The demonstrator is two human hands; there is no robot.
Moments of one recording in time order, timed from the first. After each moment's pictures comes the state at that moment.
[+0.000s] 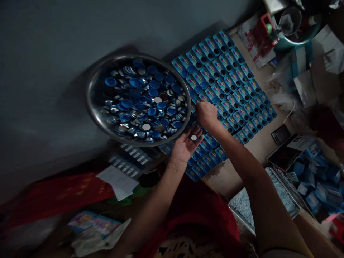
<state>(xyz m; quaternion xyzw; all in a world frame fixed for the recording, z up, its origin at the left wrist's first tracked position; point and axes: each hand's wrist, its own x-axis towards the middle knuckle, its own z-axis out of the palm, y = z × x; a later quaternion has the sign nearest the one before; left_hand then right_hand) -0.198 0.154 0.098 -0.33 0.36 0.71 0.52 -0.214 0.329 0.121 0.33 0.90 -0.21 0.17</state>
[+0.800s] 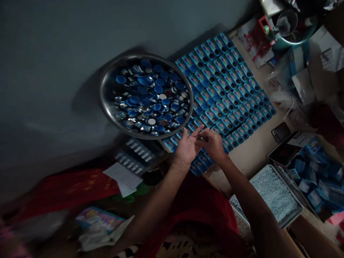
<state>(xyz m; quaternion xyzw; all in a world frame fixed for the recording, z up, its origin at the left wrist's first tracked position) -0.181 0.144 0.121 -0.28 0.34 0.69 0.58 -0.079 0.237 0.126 0.37 0.80 -0.48 0.00</state>
